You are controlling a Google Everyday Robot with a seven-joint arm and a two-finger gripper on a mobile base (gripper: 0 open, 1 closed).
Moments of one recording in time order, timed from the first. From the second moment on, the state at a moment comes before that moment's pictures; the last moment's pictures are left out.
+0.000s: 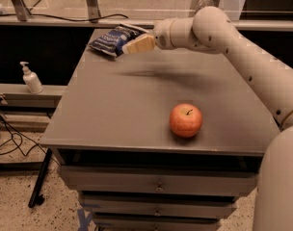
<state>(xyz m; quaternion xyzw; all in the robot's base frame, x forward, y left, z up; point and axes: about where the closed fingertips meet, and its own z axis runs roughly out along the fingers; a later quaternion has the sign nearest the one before) 0.798 0.006 0.904 -0.39 0.71 0.23 0.54</state>
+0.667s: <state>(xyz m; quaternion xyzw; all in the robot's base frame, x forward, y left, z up) 0.800 0.041 0.882 -0.40 0.71 0.23 0.53</state>
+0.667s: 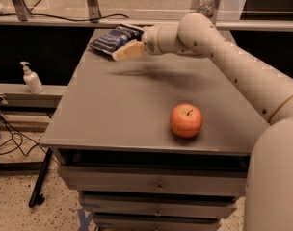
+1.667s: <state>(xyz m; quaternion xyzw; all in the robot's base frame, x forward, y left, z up) 0.839 0.080 0.855 -0.35 0.72 0.19 0.56</state>
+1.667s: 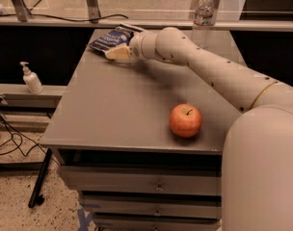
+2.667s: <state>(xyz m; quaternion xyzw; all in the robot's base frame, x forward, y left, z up) 0.829 0.038 0.845 -0.31 0.75 0.14 0.57</state>
